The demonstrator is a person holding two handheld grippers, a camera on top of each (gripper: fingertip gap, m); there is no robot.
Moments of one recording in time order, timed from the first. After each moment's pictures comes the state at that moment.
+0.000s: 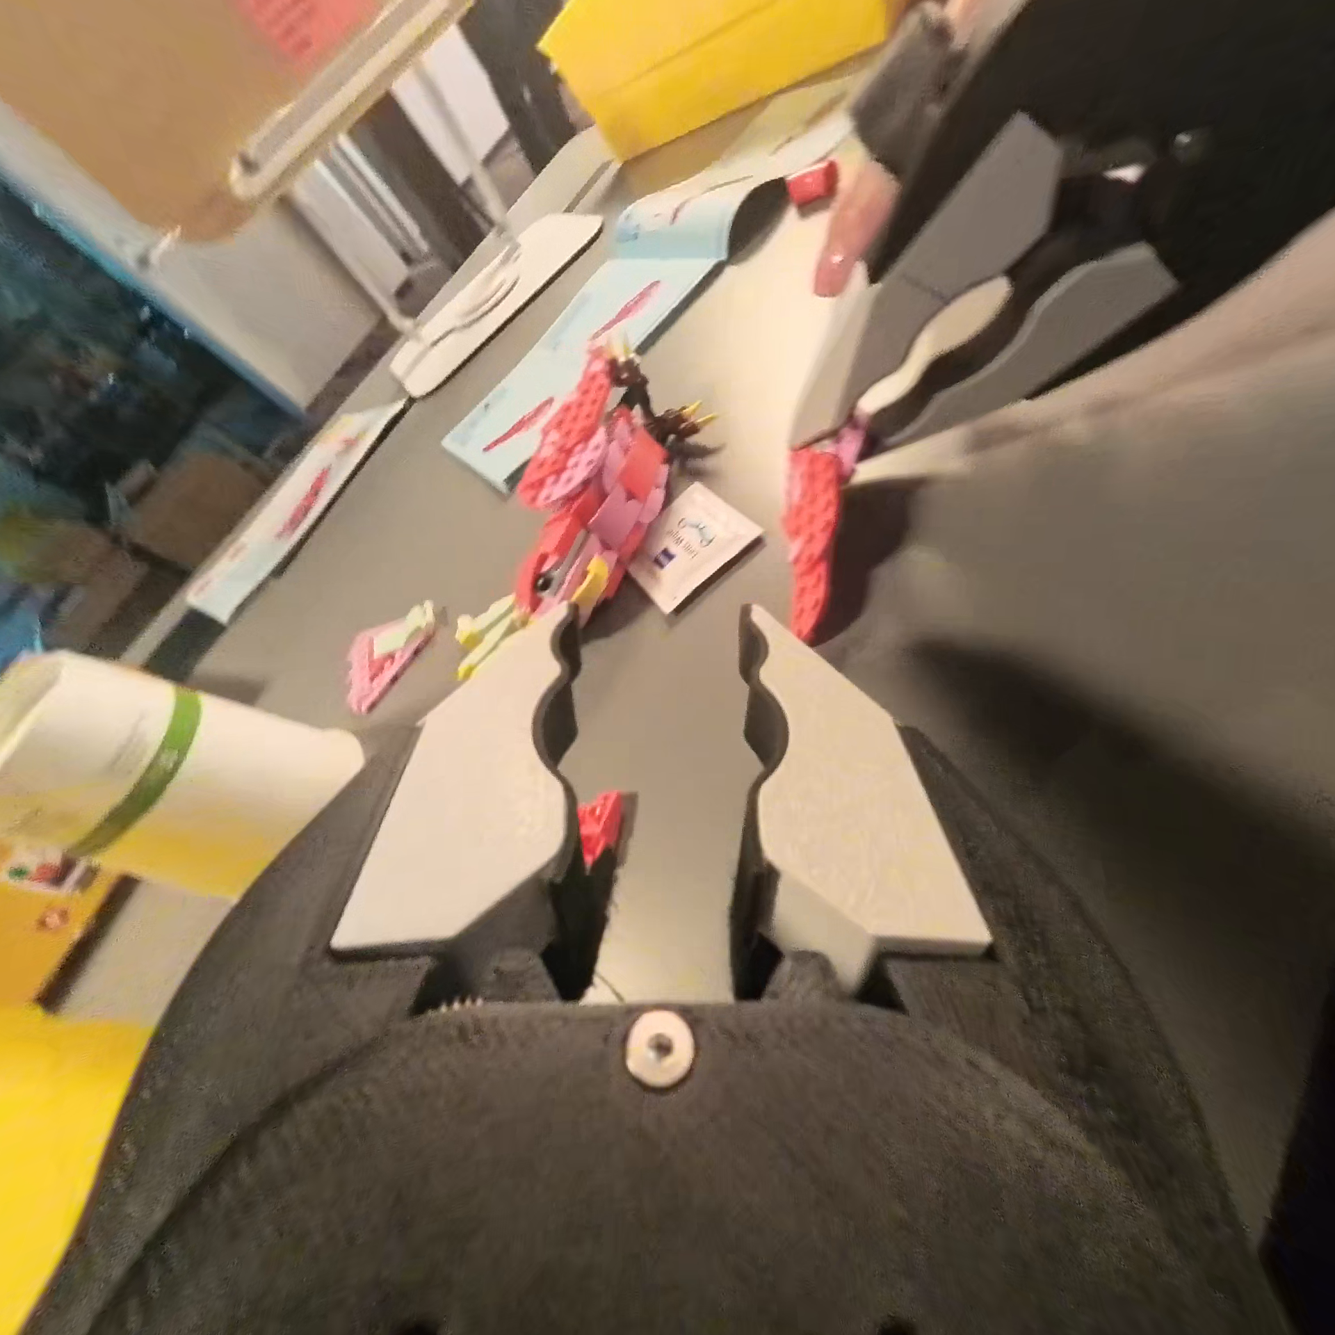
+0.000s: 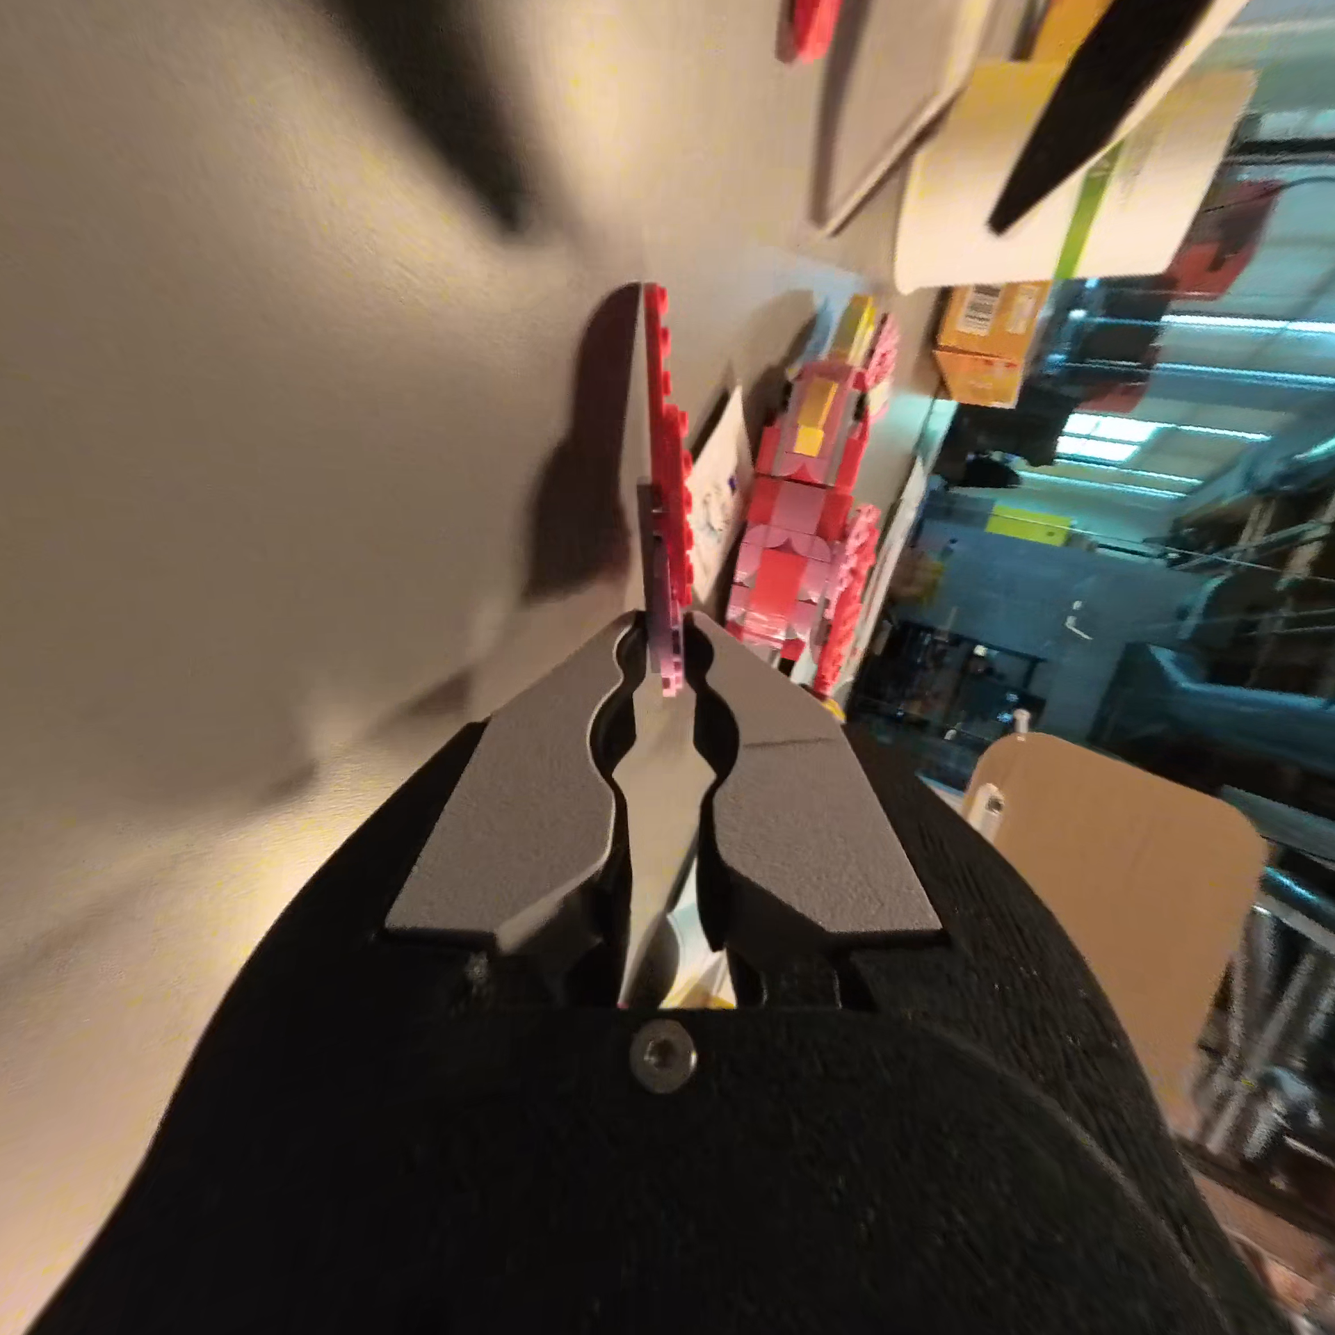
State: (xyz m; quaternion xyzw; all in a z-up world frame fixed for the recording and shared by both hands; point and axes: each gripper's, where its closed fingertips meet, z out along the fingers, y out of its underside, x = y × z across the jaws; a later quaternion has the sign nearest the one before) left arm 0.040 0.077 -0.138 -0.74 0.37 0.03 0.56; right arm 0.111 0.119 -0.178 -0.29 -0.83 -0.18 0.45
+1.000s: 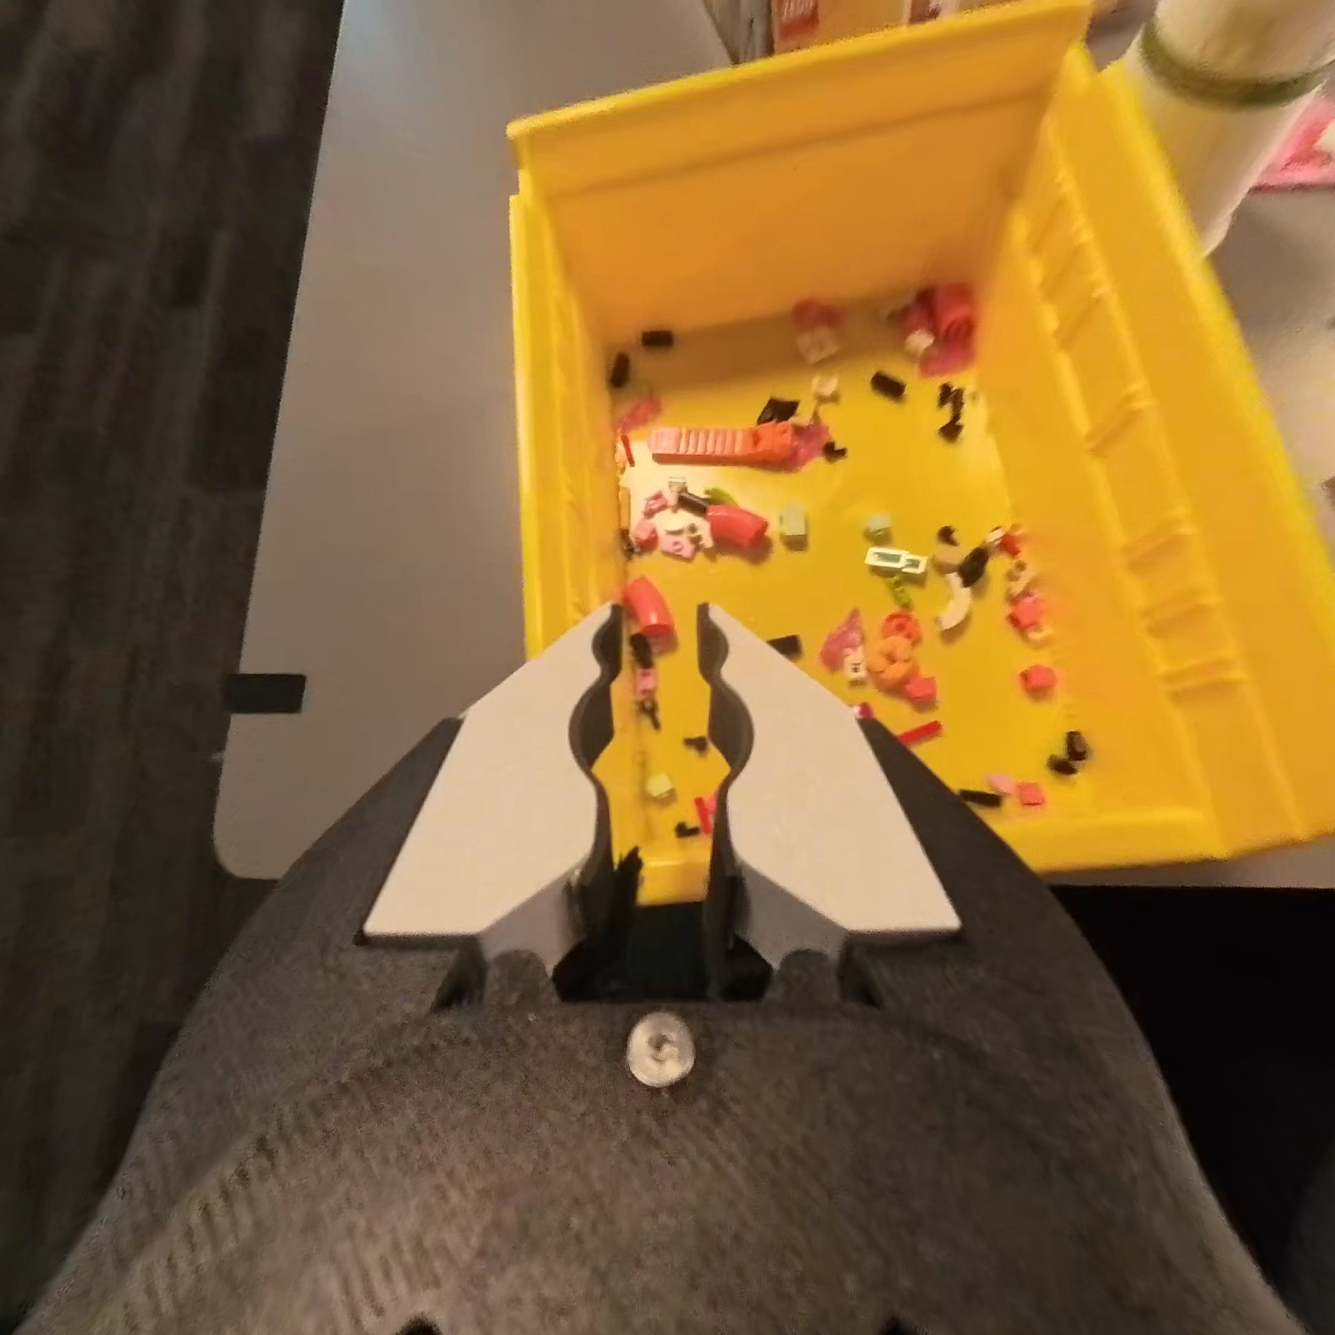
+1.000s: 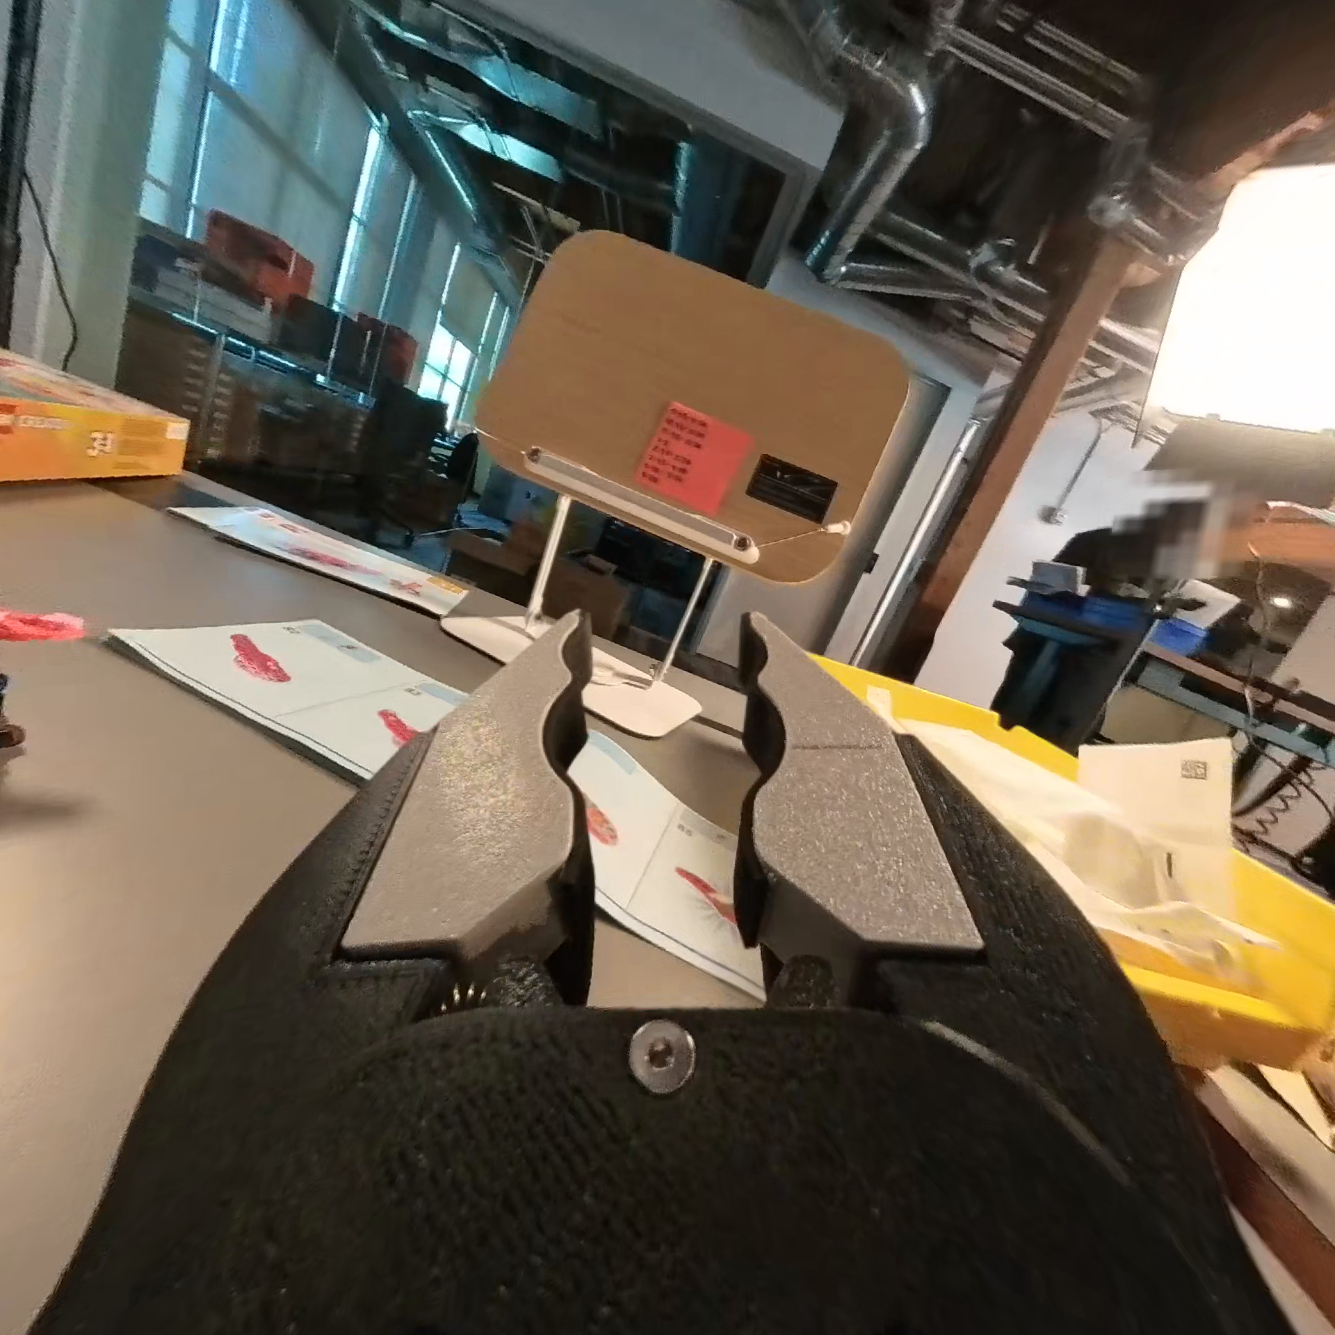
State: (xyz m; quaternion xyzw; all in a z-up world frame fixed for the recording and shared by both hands) left arm -0.285 -0.101 -0.075 -0.91 -0.13 0.13 0.38; right arm 0.294 0.266 -0.053 -0.54 -0.25 0.03 0.81
